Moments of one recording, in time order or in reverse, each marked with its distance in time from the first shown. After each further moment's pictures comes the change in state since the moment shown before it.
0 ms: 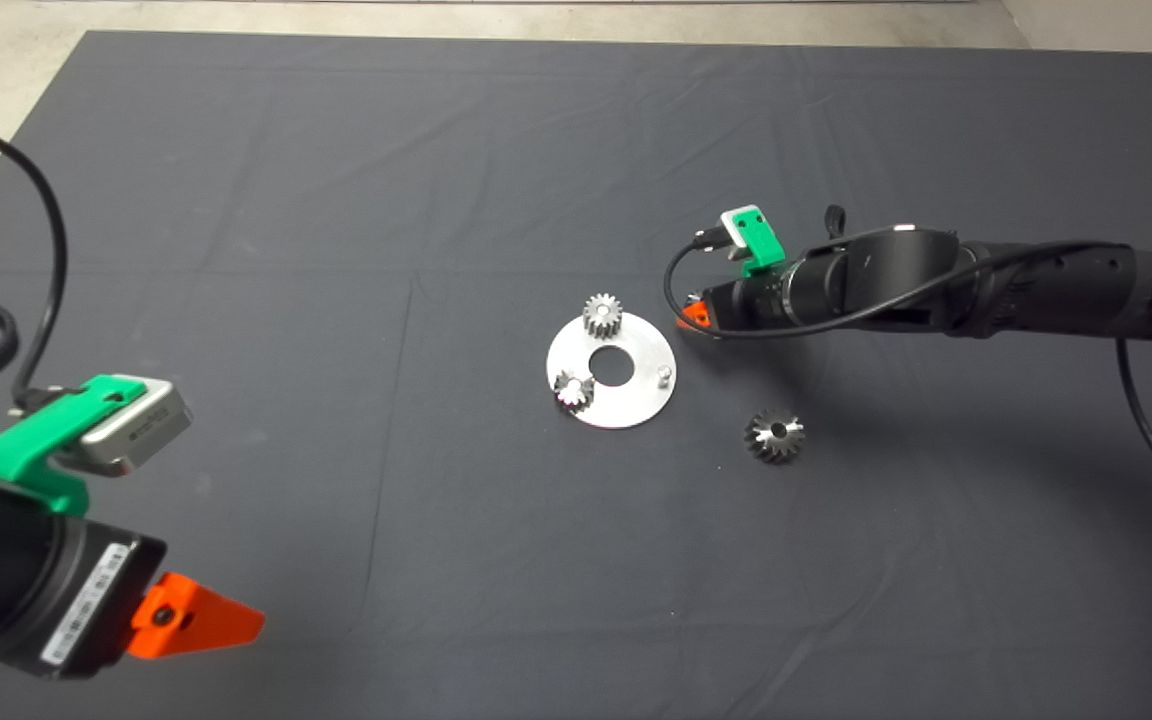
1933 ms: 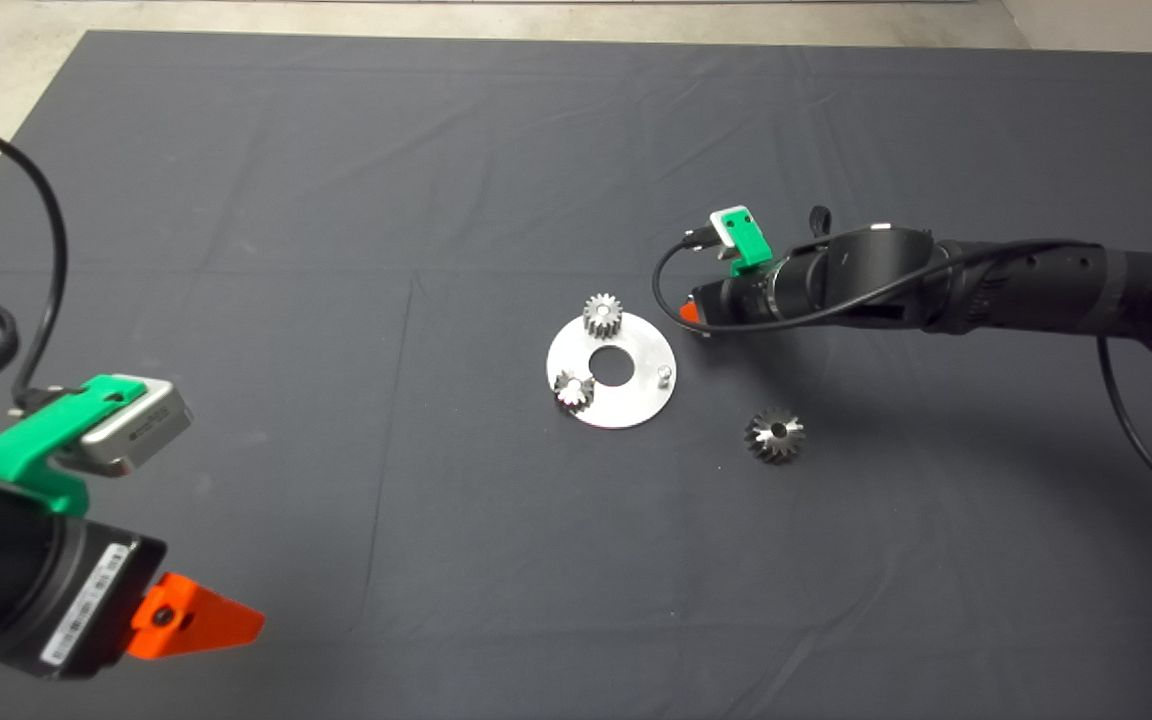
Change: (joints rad) left arm 0.000 0.000 0.000 0.000 0.000 0.000; right arm -0.008 0.027 -0.057 0.000 0.008 0.000
